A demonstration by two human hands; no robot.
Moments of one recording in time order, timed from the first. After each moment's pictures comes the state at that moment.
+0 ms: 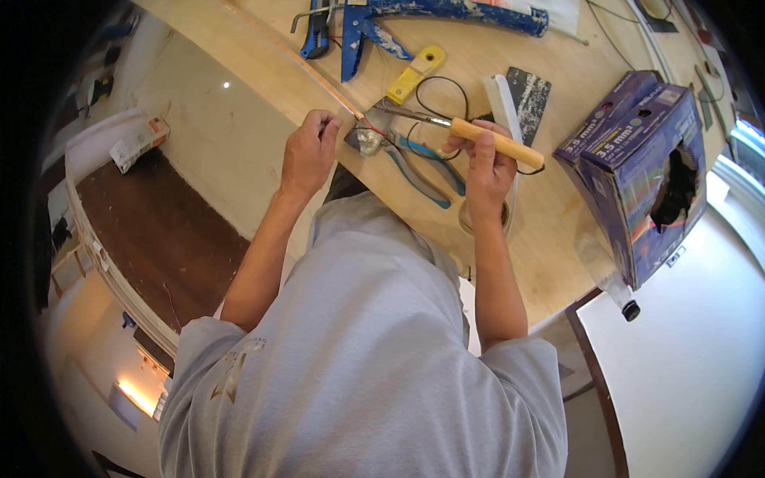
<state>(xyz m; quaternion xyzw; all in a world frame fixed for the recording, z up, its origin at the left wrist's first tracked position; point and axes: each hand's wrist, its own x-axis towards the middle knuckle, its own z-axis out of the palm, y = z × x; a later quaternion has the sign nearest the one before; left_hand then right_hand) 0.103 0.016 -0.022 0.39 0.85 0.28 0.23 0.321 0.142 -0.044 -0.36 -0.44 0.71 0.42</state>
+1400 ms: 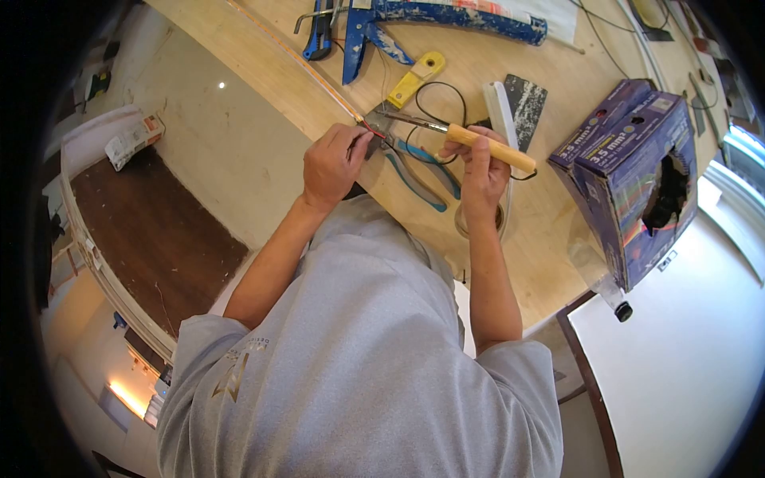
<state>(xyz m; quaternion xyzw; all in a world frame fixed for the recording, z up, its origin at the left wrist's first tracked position) 0.134 0.022 -0.033 0.51 0.78 0.36 0.08 0.321 0.141 -0.047 -0.36 -0.43 0.72 0.42</state>
